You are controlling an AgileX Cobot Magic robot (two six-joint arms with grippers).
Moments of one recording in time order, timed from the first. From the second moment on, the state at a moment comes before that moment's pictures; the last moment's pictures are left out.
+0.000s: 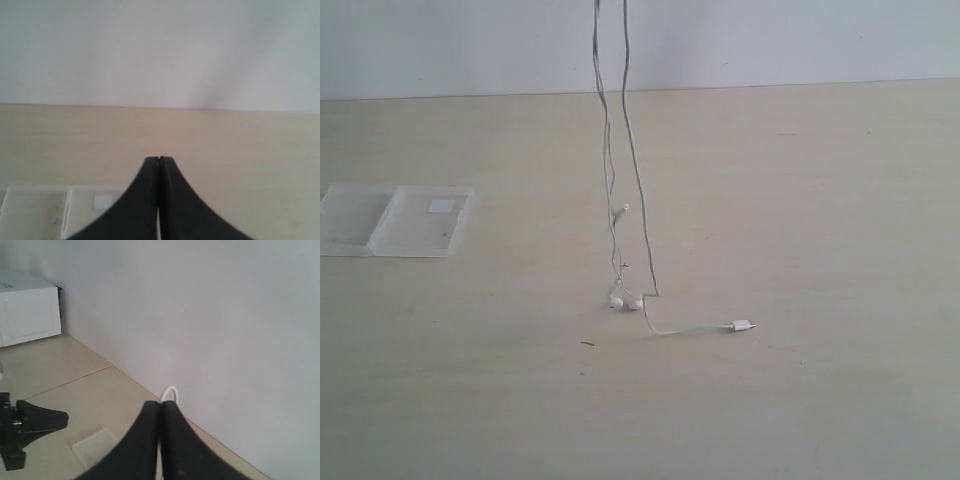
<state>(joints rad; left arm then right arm) -0.12 0.87 -0.56 -0.19 0.07 0.02 0.95 1.21 -1.48 -0.33 0.55 0.25</state>
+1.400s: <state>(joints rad) -0.33 0.97 -0.72 -1.46 0.58 1.47 0.95 1.21 -1.48 -0.46 0.64 0.37</state>
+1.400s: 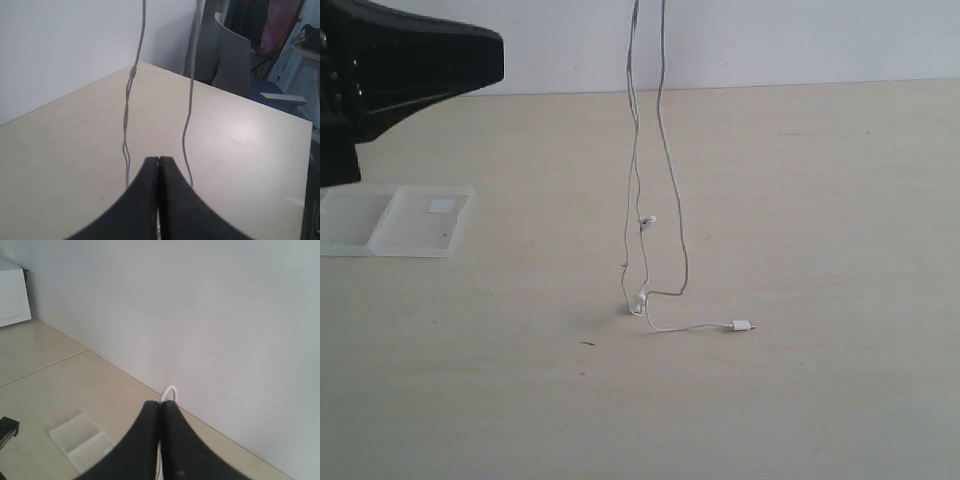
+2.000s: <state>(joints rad) -0.33 0.85 -0.68 -1.41 0.46 1.46 0.95 1.21 -1.48 -0.46 0.58 0.37</state>
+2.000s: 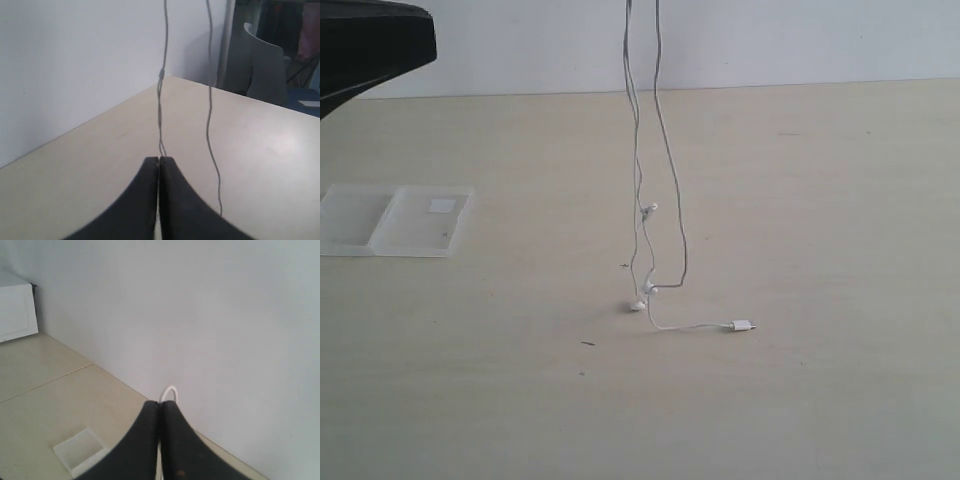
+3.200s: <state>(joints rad) -0.33 1.22 -0.74 -1.73 0.63 1.85 0.95 1.21 -1.48 -0.46 0.53 0.44</state>
